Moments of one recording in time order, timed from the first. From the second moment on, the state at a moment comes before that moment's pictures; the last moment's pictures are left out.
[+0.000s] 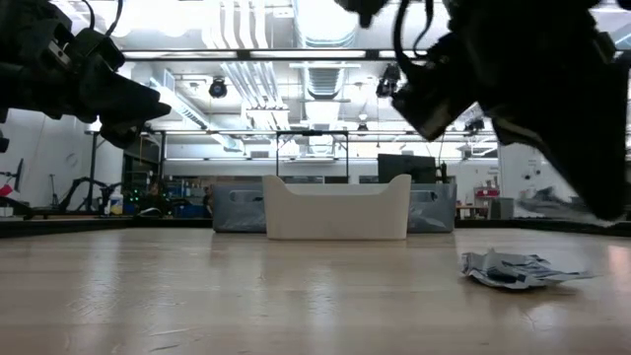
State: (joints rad) left arm 0.15 0.25 0.04 0.07 0.13 -0.24; right arm 0.42 2.12 1.61 -1.21 -0.29 0.98
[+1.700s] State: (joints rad) left arm 0.15 0.25 0.04 0.07 0.13 -0.24; right arm -0.43 1.75 1.61 -1.26 0.27 0.15
